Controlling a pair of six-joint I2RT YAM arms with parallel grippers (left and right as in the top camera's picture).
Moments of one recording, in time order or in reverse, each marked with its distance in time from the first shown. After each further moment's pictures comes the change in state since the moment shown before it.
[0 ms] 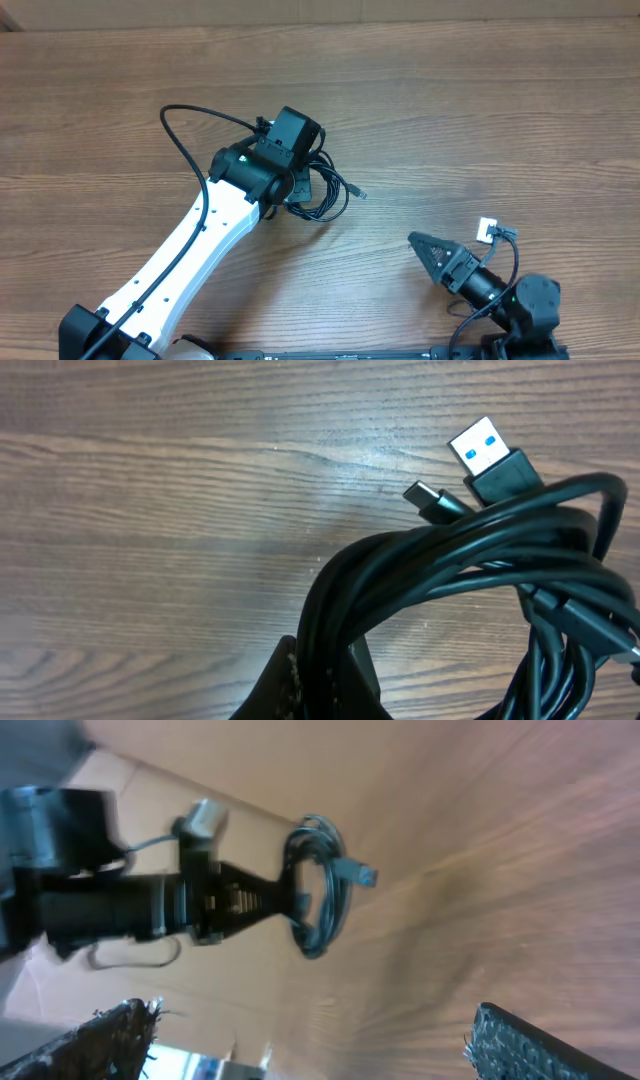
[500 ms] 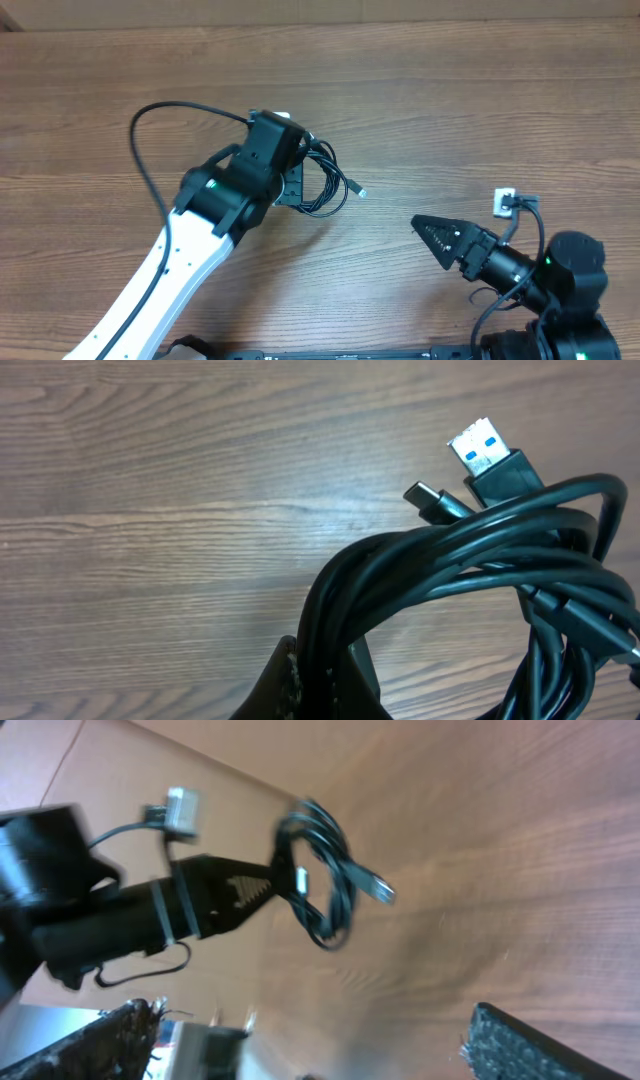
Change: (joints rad) left arm 0.000 -0.174 0.000 0.027 -0.002 0.107; right arm -0.003 0.414 0.546 -0.348 -0.068 -0.233
